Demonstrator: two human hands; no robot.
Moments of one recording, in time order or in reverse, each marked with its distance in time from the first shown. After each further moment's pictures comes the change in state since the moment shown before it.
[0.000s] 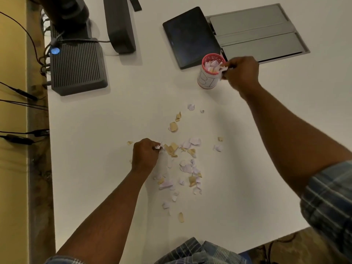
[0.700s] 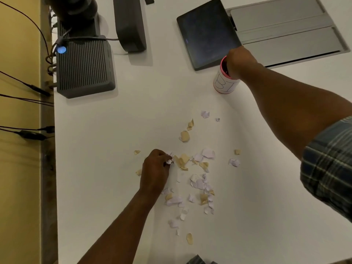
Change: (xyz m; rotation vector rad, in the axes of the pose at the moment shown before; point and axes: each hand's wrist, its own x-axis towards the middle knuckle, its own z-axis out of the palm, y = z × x) left_hand -0.004 -0.002 0.009 0.094 0.017 0.123; right_hand 0.096 -0.017 0.065 -0.641 -0.317 -0.147
